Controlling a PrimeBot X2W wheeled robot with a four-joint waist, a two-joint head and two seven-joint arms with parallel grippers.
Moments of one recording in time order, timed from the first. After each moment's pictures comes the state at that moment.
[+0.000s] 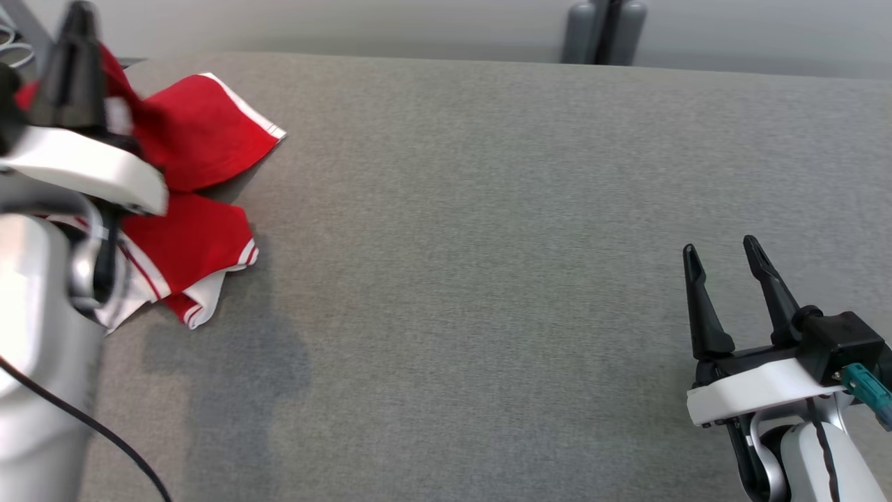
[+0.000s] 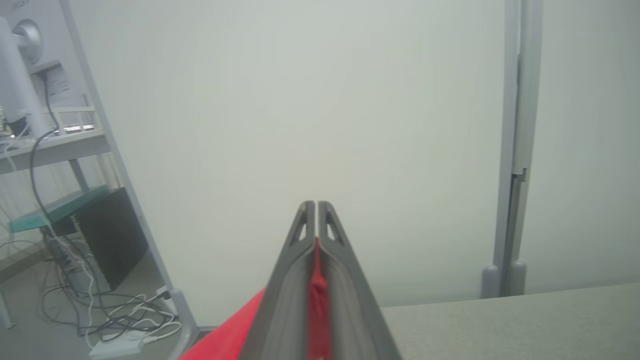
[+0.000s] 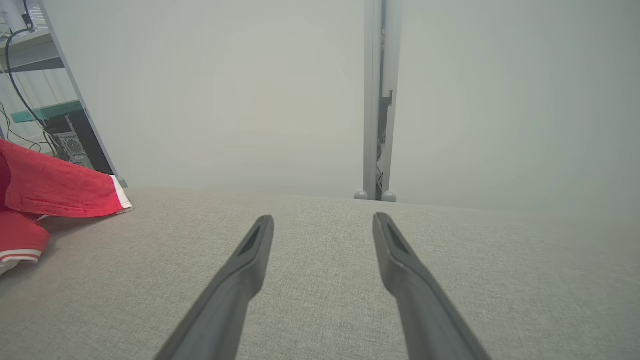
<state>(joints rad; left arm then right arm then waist) -0.71 0.35 -0.17 0.36 -0.36 0.01 -0.11 -0.19 -0.07 0.08 0.13 0.15 0.13 -0.20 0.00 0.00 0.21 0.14</state>
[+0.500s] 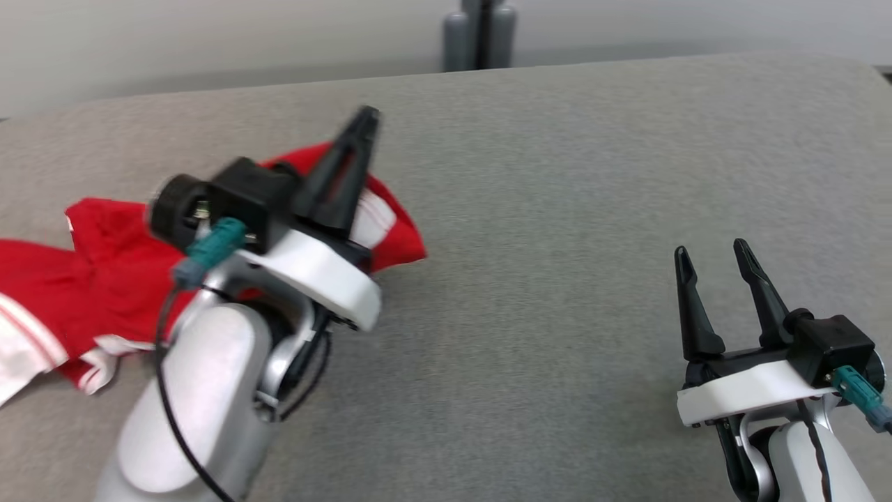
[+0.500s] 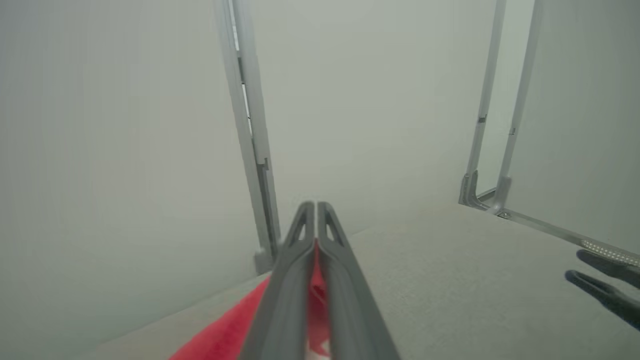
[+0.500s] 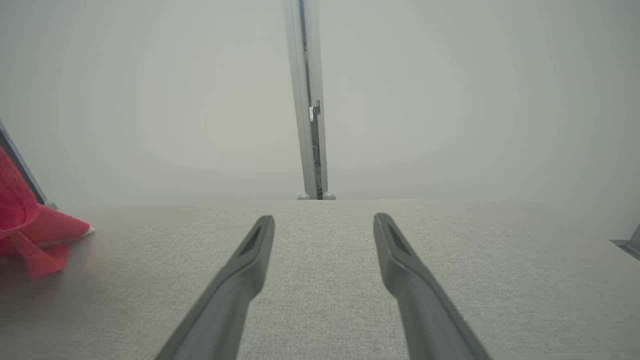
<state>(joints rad) -0.53 0.21 -0.40 -0.02 -0.36 0.01 0.07 -0.20 -0.05 0.08 0.17 0.17 0.13 -0.23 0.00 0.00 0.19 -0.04</state>
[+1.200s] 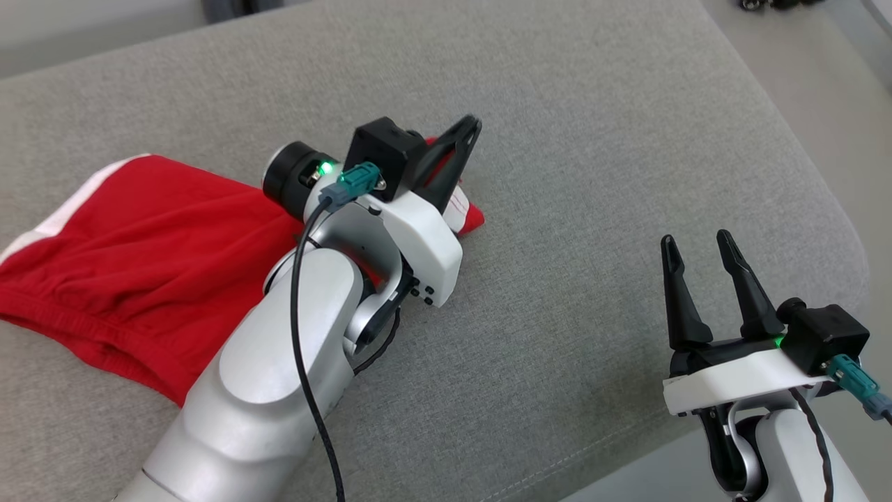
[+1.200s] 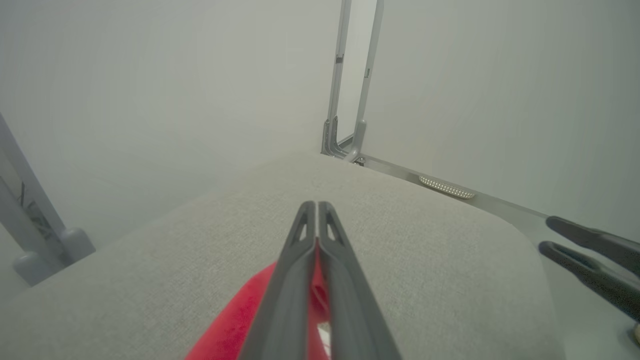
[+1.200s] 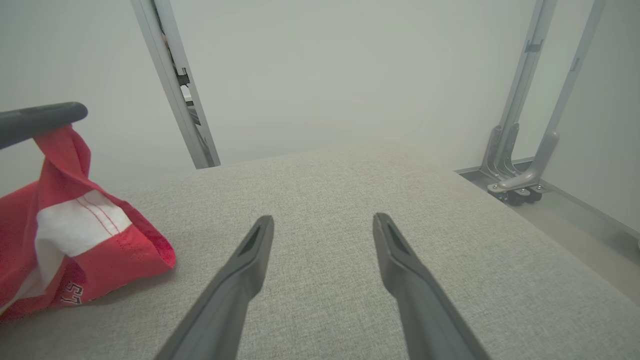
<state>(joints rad) -0.75 0.06 -0.58 0.35 -0.38 -0.07 0.07 -0.24 -0.05 0.13 0.21 0.27 0.13 -0.26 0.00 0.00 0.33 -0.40</state>
